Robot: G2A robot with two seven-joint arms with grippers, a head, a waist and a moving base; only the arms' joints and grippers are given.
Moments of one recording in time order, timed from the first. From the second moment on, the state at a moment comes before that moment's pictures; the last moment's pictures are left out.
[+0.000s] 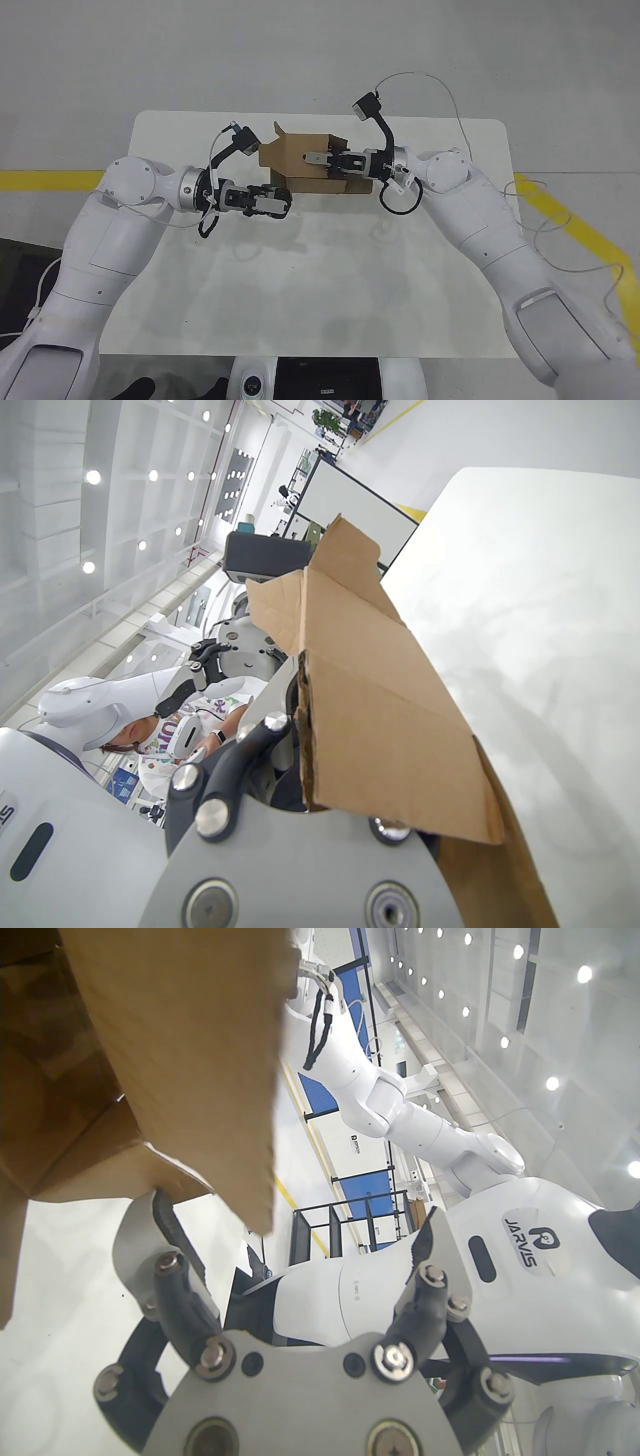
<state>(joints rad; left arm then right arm) 0.79 -0.97 -1.10 -1.40 -0.55 -0.33 -1.41 -0.49 -1.33 0.74 -0.90 0.46 -0.69 0.97</state>
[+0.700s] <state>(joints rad) 0.78 -0.97 -1.11 -1.39 -0.55 -0.34 -1.40 -0.47 -1.38 0.72 -0.86 0.44 -0.70 0.97</state>
